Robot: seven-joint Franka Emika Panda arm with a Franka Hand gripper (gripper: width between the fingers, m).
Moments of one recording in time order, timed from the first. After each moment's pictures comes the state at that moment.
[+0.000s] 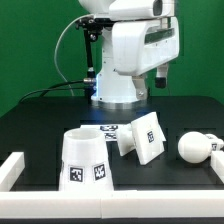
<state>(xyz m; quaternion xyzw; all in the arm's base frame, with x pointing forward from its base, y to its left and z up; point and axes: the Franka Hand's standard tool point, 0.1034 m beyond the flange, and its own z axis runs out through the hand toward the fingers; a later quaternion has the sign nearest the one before) 0.518 0.016 0.137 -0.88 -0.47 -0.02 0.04</state>
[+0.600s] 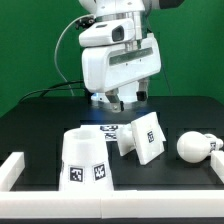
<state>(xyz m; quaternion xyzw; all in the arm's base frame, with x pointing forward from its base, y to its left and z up) 0.467 -0.007 0.103 -0.90 -0.44 -0.04 0.04</state>
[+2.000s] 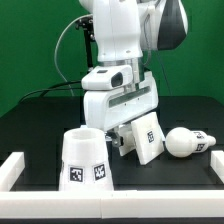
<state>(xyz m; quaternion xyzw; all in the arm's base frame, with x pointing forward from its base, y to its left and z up) 0.441 -0.008 0.023 -0.90 -0.43 -0.04 0.03</state>
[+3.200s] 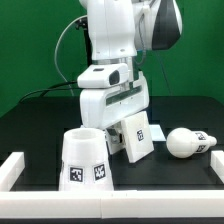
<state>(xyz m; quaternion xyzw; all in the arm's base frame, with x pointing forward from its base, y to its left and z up) 0.446 -0.024 0.028 -0.87 -0.49 -0.04 0.02</state>
